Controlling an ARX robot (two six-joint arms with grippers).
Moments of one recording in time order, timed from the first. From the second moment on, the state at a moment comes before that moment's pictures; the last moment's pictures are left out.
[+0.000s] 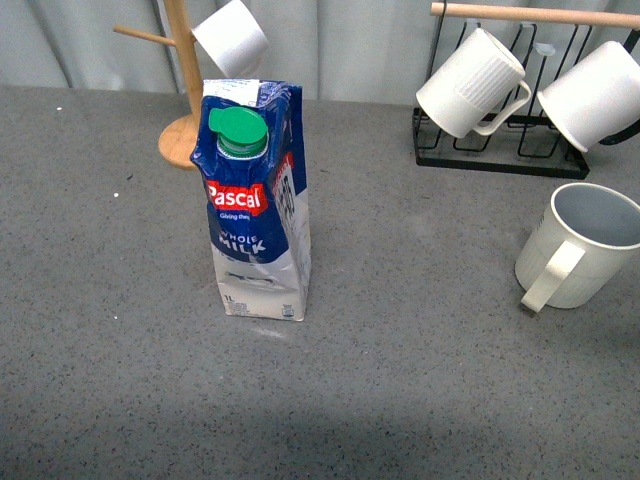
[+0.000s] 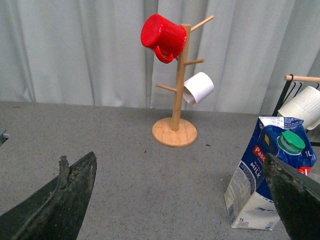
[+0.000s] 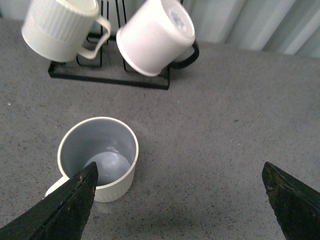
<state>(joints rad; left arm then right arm) 0.00 0.00 0.02 0.00 0.00 0.00 -0.04 1.31 0.40 0.46 0.09 -0.12</state>
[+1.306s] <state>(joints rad) 0.00 0.00 0.02 0.00 0.00 0.00 -0.02 1.88 0.82 0.16 0.11 0.13</state>
